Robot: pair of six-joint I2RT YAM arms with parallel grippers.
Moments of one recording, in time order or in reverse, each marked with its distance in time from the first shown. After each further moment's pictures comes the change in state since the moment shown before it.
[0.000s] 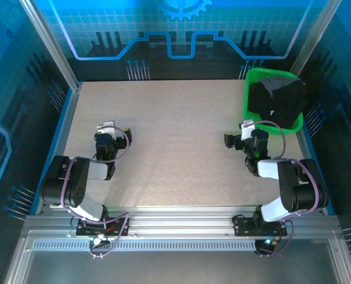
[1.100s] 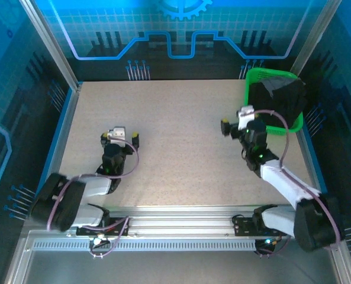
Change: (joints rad) left arm -0.249 -0.275 -0.097 0.004 -0.253 0.131; right arm 0.190 -0.370 0.251 -0.456 0.244 0.072
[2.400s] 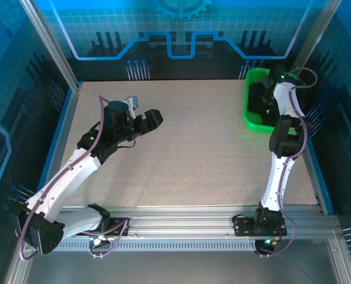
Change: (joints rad) left arm -0.147 -0.141 0.826 -1.311 0.595 -0.822; right arm -0.426 1.179 1.481 -1.197 0.119 0.644
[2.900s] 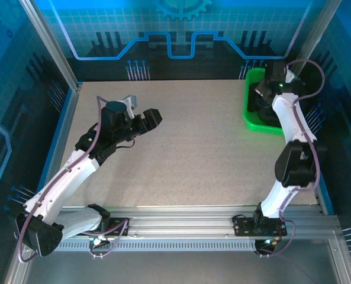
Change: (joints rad) left arm 0.000 -0.015 -0.005 0.020 0.000 -0.011; right arm 0.155 -0.576 -0.476 0.351 0.030 0.029
